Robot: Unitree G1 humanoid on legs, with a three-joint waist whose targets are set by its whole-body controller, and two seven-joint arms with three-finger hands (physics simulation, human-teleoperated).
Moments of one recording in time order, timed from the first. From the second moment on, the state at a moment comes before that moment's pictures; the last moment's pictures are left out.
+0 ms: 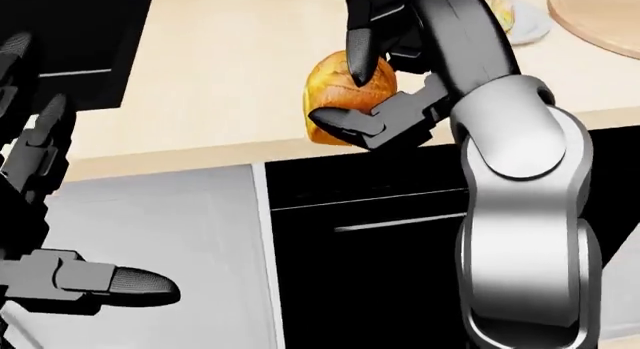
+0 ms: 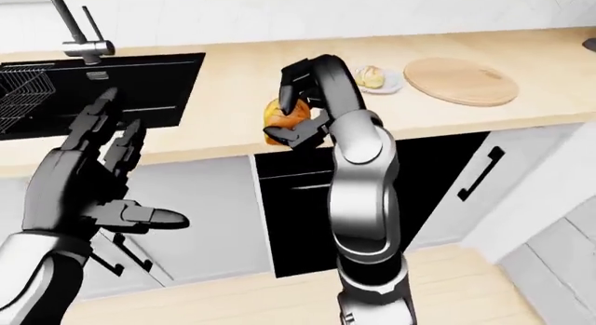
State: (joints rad) left arm -0.25 0.17 0.23 -0.98 -0.14 1.05 -0.12; right arm -0.80 -0.04 0.05 -0.39 -0.59 0.98 0.45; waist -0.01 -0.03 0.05
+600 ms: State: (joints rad) left arm -0.25 0.18 0.27 -1.00 -0.13 1.08 -0.11; right arm -0.81 -0.02 0.08 -0.39 -0.58 0.99 0.45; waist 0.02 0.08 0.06
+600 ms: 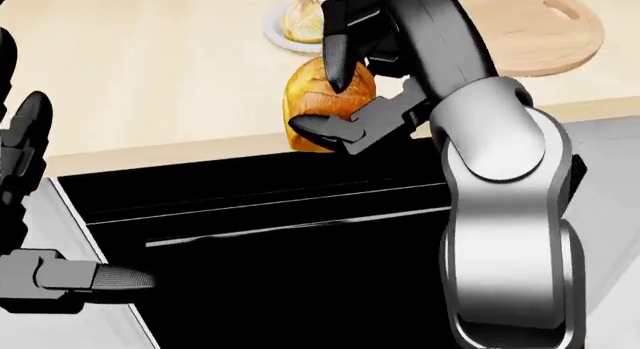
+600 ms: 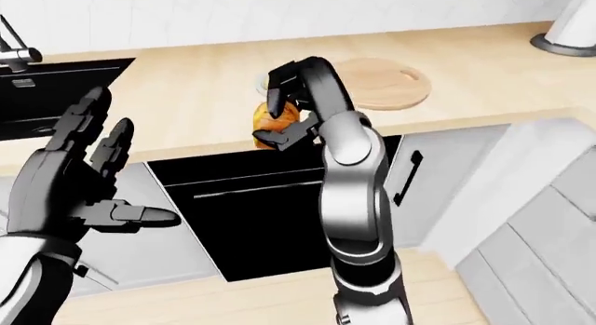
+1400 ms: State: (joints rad) left arm -0.24 0.17 0.25 -0.98 -0.14 1.04 -0.12; right arm -0.79 -0.02 0.07 -0.42 -0.55 0.99 0.47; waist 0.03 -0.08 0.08
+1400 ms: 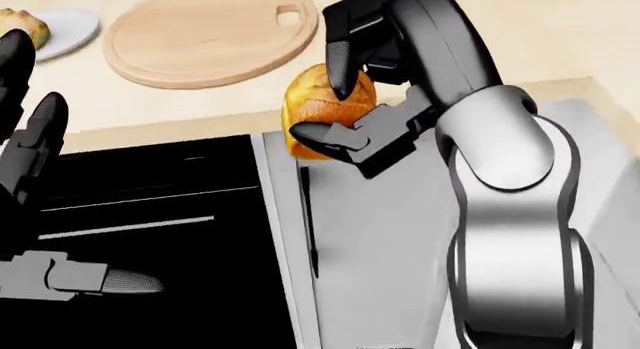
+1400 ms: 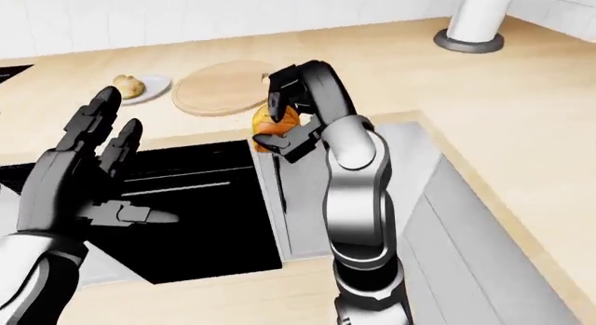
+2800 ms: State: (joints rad) left arm -0.30 0.20 0.25 -1.01 -0.14 1.12 -0.13; right arm -0.76 -0.08 0.01 -0.41 -0.44 0.99 0.31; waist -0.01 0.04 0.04
